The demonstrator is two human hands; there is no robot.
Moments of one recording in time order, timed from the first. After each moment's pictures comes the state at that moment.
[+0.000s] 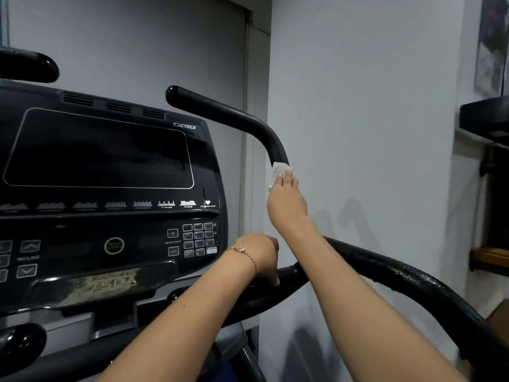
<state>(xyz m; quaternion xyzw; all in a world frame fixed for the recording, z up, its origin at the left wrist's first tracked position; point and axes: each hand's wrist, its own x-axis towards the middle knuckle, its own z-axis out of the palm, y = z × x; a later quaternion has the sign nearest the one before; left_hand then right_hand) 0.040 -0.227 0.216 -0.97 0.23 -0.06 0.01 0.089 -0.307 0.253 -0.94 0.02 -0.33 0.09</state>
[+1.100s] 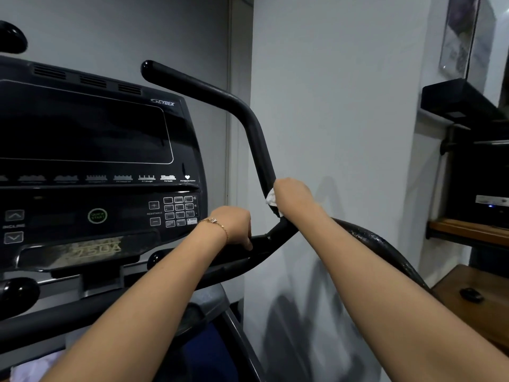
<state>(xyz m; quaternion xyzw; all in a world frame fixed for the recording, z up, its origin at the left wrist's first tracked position) 0.032 -0.223 0.211 -0.97 0.23 -0.08 0.03 0.026 -0.349 0.241 -0.98 0.02 -0.22 0.02</state>
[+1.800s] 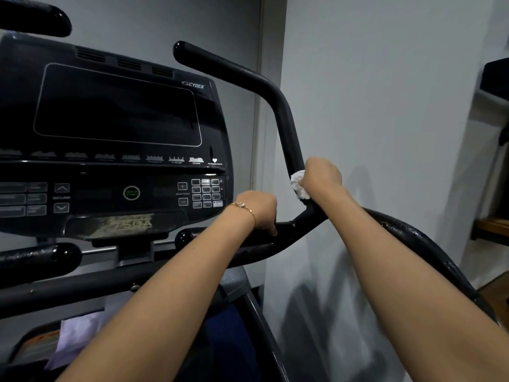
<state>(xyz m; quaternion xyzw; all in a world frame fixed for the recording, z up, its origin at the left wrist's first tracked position) 0.031 -0.226 0.208 -0.97 0.20 -0.09 0.01 0.042 -0.354 0.246 -0.95 0.10 -0.27 0.10</state>
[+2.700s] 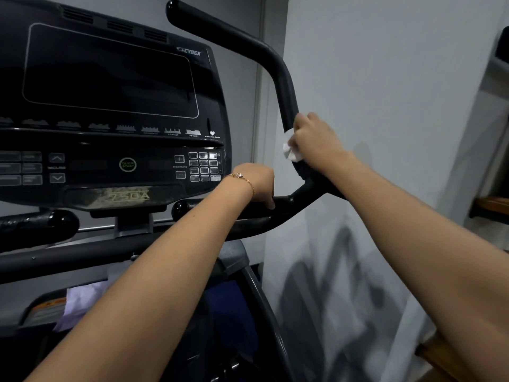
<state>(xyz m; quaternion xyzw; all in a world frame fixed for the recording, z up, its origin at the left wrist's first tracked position) 0.029 -0.226 0.207 -0.98 0.19 -0.10 0.00 0.048 -0.363 0.247 -0.90 -0.12 -0.38 -0.14</state>
